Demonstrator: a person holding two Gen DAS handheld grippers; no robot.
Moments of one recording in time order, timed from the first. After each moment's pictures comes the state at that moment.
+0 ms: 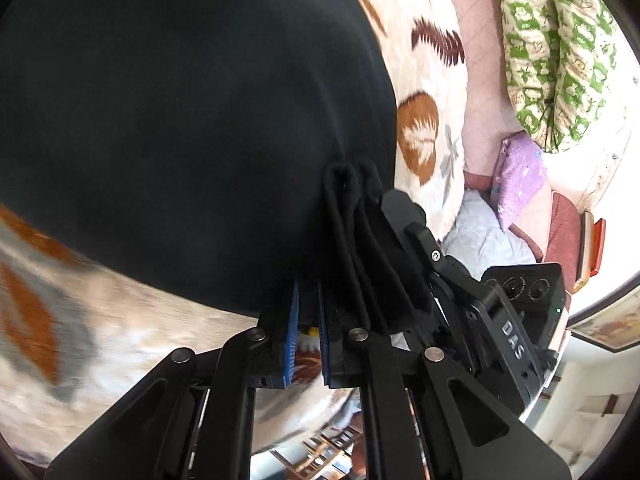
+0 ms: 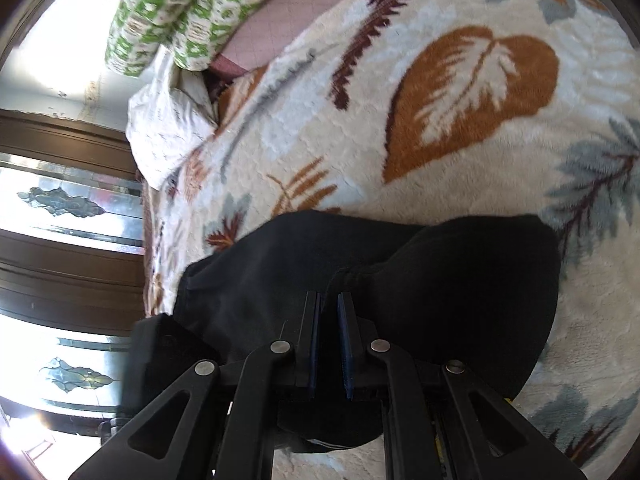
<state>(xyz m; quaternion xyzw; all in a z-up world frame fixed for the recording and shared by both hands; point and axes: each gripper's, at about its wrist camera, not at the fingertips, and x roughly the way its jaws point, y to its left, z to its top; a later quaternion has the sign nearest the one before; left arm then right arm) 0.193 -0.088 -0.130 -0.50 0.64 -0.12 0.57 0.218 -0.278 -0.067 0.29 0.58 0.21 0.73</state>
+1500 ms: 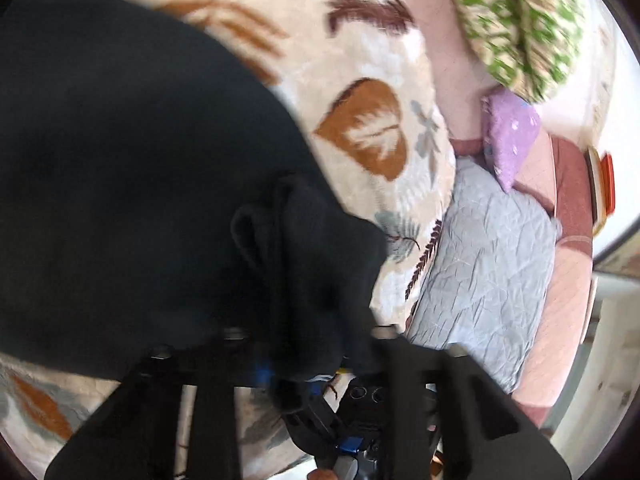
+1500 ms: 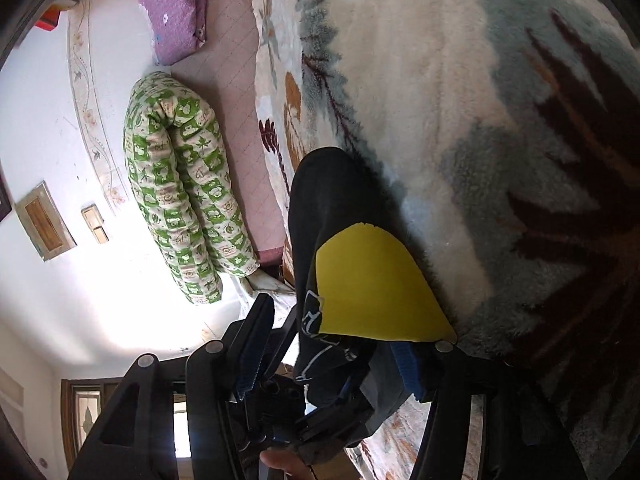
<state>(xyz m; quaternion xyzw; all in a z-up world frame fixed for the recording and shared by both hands) 0.250 -0.122 -0.101 -0.41 0.64 -0.18 0.63 0.083 -0.343 -0.149 0.73 0.31 0.09 0.60</state>
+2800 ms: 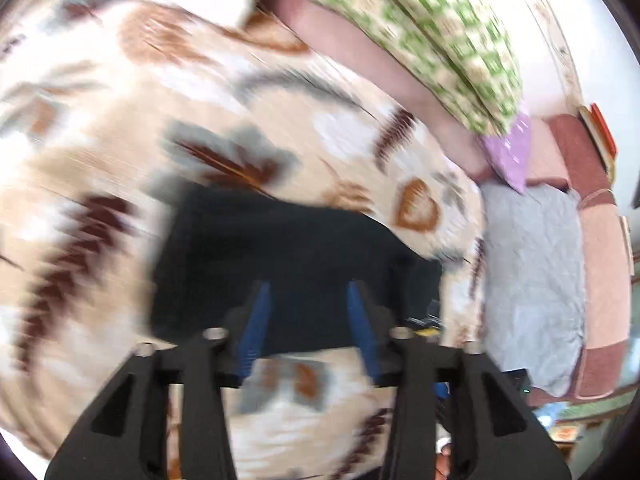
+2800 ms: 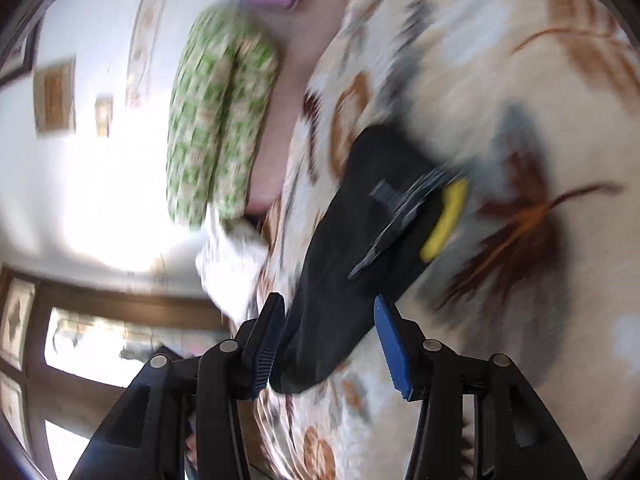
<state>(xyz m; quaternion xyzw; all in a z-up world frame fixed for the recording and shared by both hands) 0.202 0.073 0.013 -0.25 0.56 -0.11 0.78 0.037 -0.317 -0.083 0.55 0.37 0.12 0.74</state>
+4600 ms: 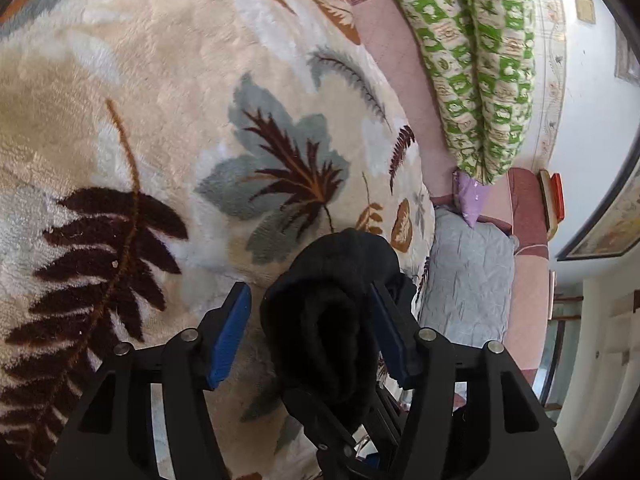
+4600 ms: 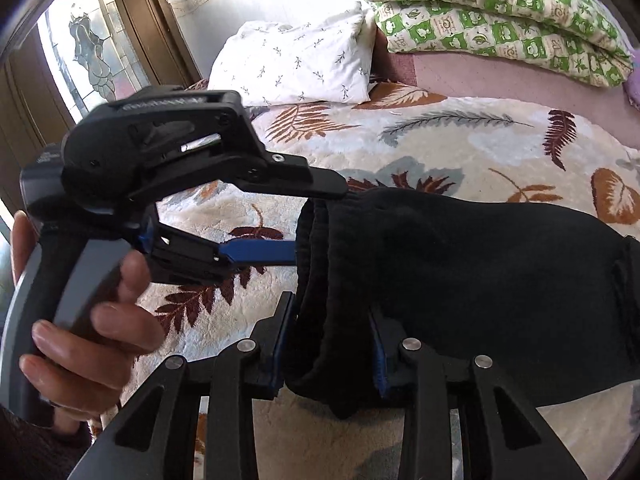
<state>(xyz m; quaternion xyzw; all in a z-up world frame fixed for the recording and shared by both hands) 0.243 0.146 -0.103 -0.43 0.57 -0.22 0.66 0.124 -0.004 -0.060 0.03 0.42 0.20 0.89</state>
